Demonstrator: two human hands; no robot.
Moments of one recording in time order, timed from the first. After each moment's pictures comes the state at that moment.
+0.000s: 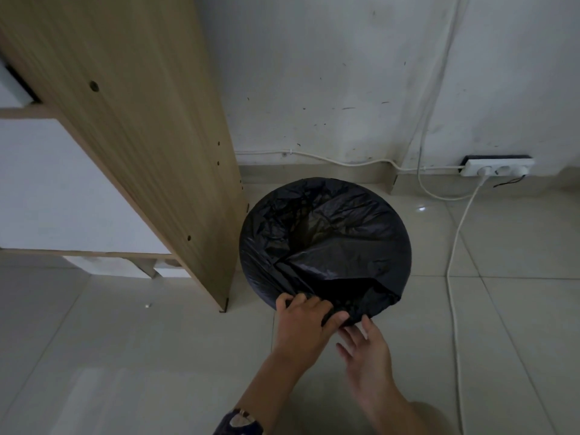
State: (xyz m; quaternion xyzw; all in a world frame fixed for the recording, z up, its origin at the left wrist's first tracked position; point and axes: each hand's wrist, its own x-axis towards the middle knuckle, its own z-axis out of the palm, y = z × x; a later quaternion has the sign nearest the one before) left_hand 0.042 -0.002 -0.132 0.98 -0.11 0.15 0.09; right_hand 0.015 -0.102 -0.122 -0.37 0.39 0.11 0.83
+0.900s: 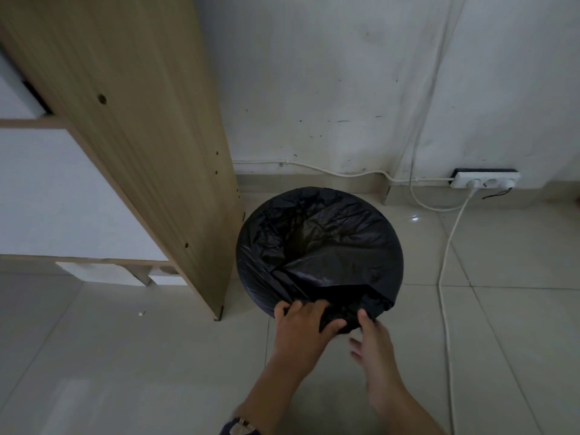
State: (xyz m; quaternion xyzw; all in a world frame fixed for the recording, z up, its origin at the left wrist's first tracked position) left_hand 0.040 -0.006 -0.119 0.98 -0.10 0.05 0.14; right_hand 0.026 -0.119 -0.105 -0.60 0.37 0.10 0.70
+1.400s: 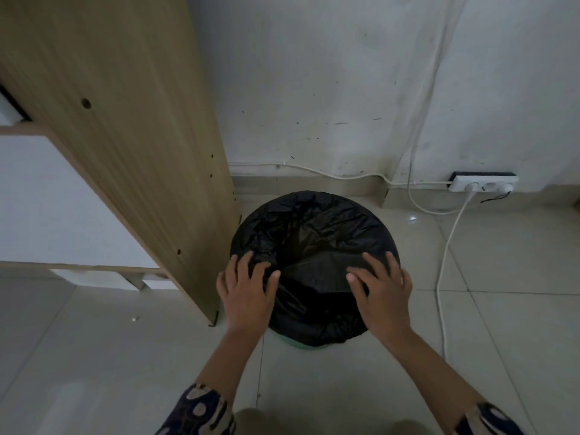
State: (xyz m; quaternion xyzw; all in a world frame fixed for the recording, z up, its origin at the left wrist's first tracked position) left_hand 0.091 0.051 -0.105 0.98 0.09 0.06 0.18; right_hand 0.096 -0.157 -0.110 -0.96 0.00 -0.12 0.23
